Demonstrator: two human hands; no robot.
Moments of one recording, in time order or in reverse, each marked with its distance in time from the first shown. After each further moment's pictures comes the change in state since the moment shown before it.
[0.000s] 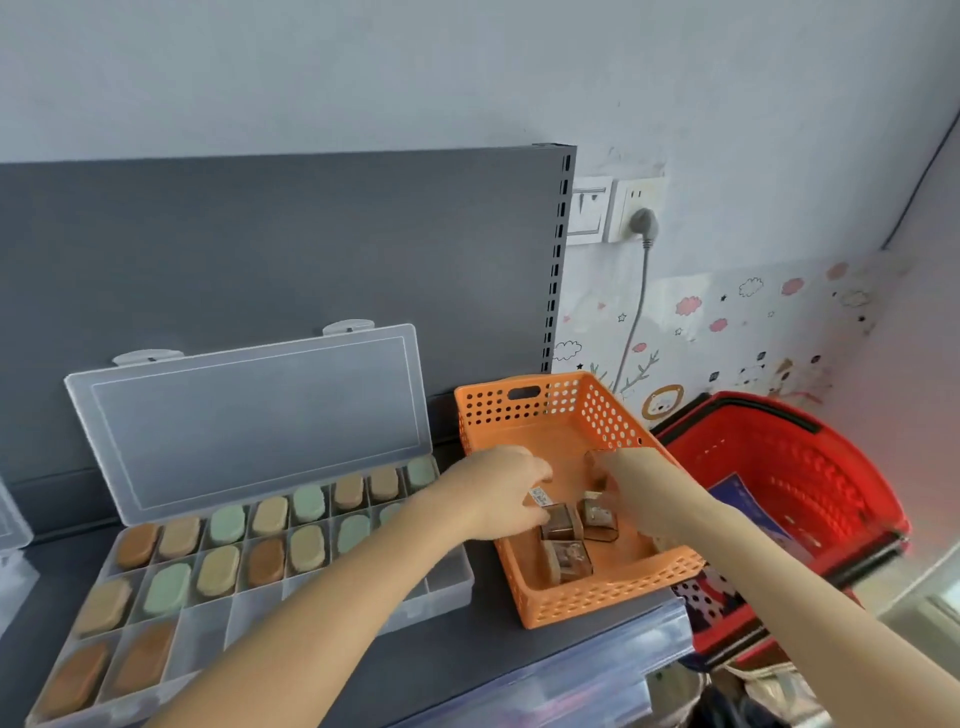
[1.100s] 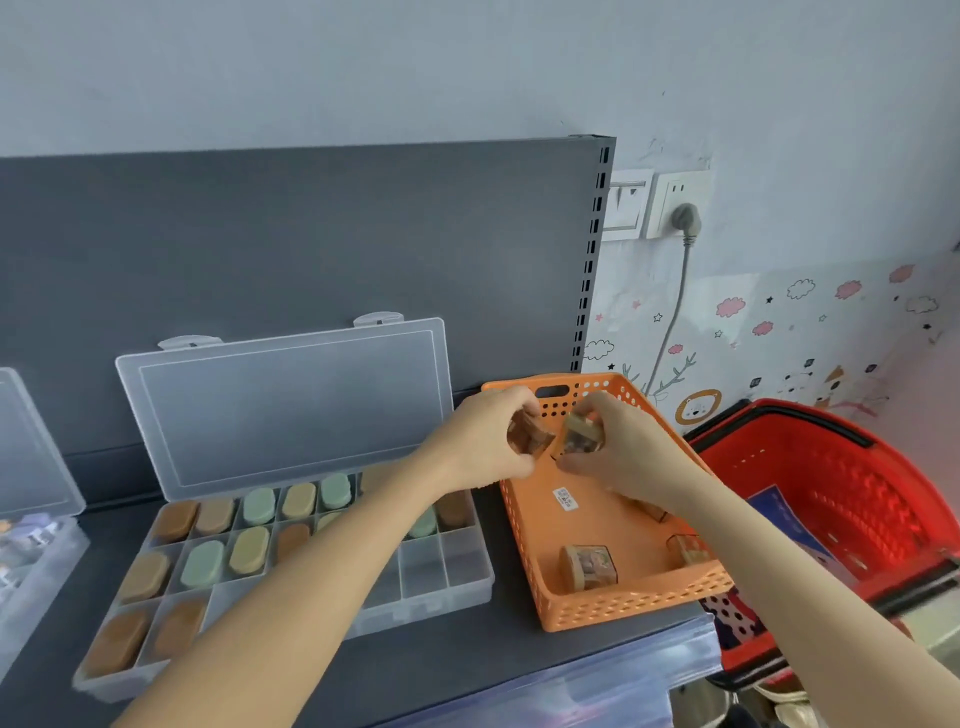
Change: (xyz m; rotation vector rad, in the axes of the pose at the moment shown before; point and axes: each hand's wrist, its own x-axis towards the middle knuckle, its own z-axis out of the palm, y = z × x) left_hand -0.003 -0.027 -0.025 -0.356 0.299 -0.120; right_hand 0.014 -0.037 -0.032 0.441 0.167 -0.096
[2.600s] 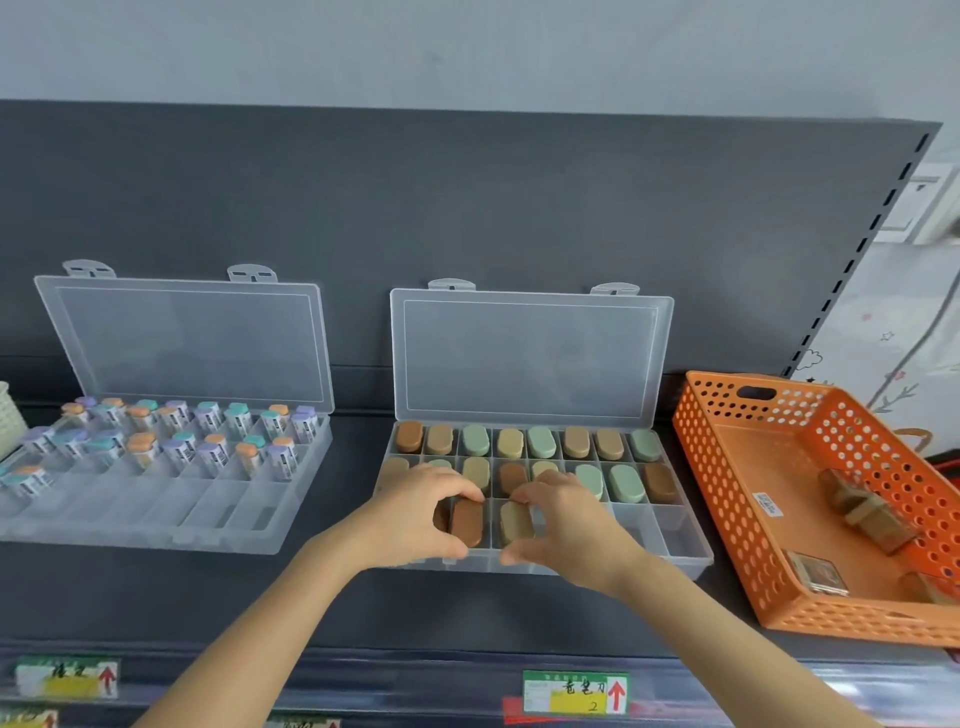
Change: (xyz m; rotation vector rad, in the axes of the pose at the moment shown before) left_hand -0.232 -0.155 -0.079 0.070 -0.084 -0.363; right_hand -0.034 -0.173 0.180 -0.064 -0.338 -0.384
